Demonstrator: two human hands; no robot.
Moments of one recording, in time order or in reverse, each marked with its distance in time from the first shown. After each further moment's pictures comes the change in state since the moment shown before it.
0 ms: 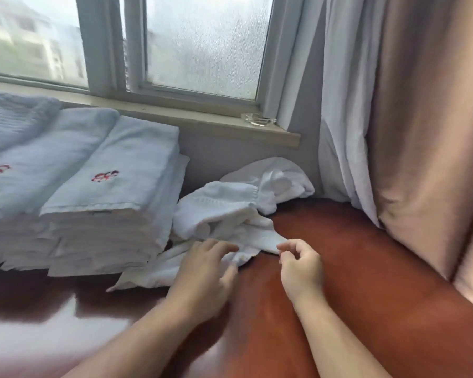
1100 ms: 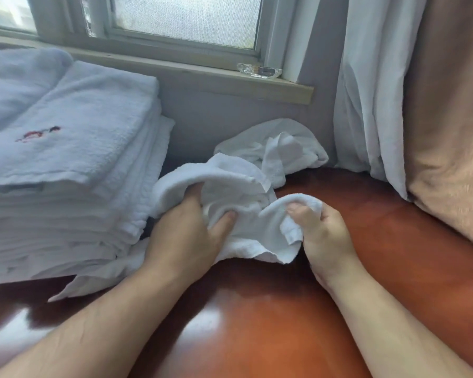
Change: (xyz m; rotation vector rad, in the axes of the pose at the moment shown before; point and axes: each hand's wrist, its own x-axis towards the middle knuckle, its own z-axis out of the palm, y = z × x) left_hand 0.060 -0.038 0.014 -0.044 0.182 -0.094; right_hand 0.040 0.006 0.009 0.333 -0.339 -0.165
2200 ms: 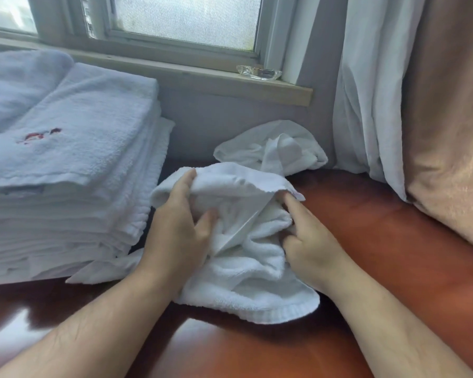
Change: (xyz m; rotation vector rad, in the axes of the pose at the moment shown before) left_hand -0.002 -0.008 0.000 -0.317 0.061 -0.074; right_hand -0.006 -0.012 -0.001 -0.585 -0.248 -0.070
